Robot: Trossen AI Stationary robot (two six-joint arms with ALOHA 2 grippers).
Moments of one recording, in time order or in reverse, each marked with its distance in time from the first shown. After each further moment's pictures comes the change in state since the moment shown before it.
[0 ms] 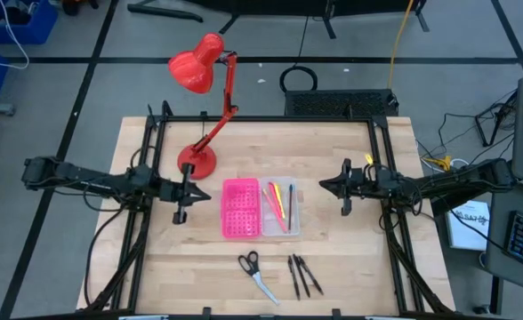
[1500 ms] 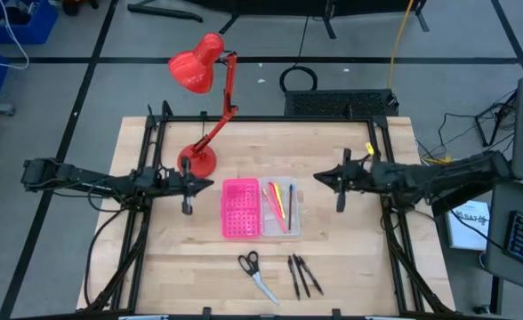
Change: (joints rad) left arm 0.022 -0.002 -0.062 -0.047 -0.314 -0.271; right arm 0.124 0.053 0.479 -0.635 0.183 -0.032
